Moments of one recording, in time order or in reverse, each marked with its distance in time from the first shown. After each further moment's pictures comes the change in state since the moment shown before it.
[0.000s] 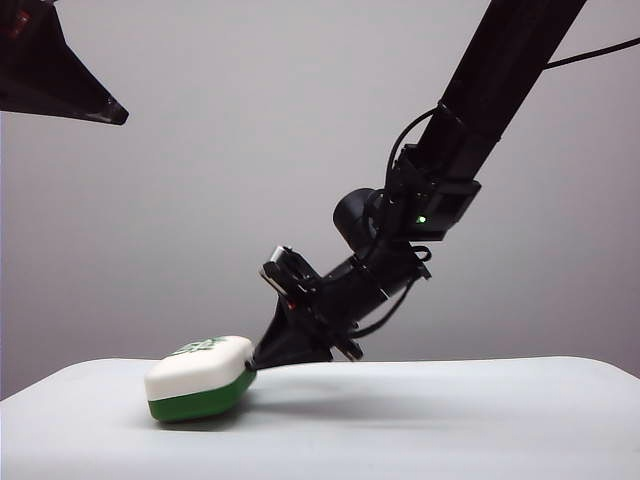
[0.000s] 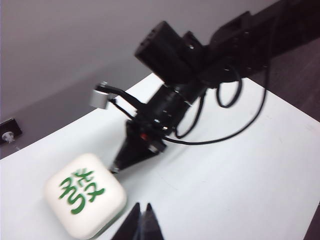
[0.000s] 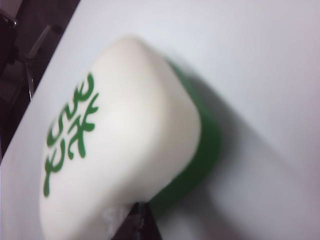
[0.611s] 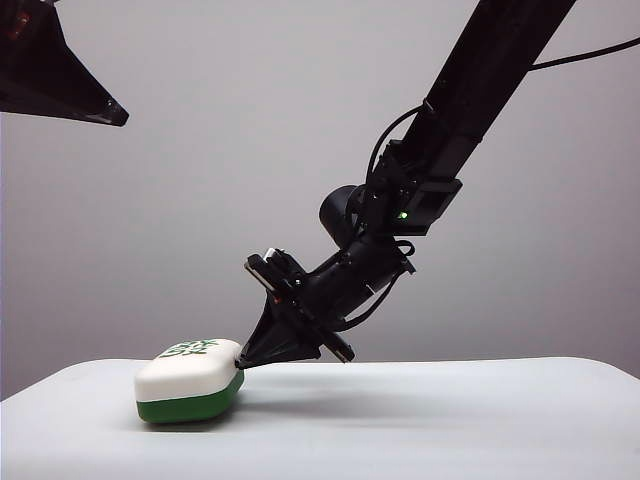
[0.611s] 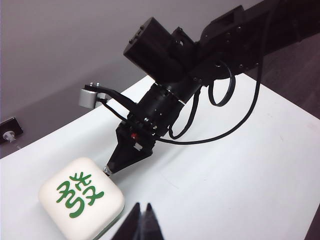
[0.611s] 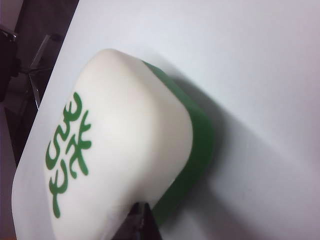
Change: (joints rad) left arm 0.000 0.001 0.000 -0.004 -0.002 0.008; right arm 0.018 0.031 0.080 -0.074 0.020 0.103
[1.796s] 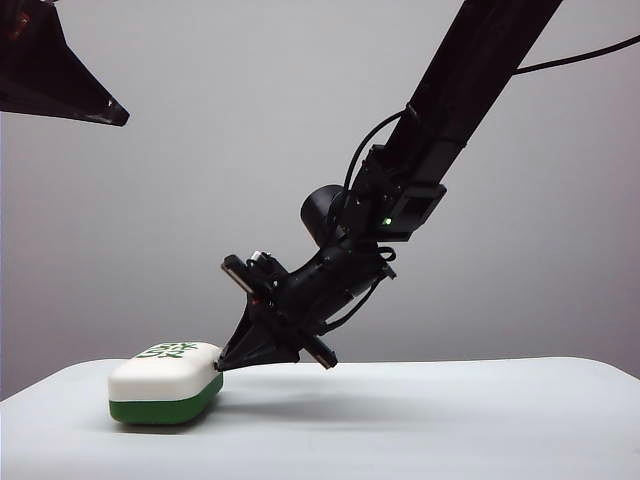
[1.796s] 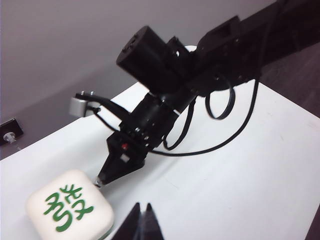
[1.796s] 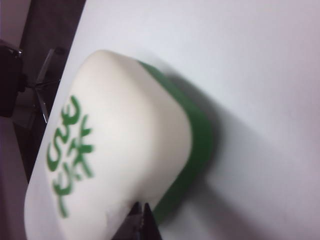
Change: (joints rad) left arm -0.001 0.000 0.000 0.000 0.001 0.007; right arm 0.038 0.008 0.000 0.064 0.033 0.124
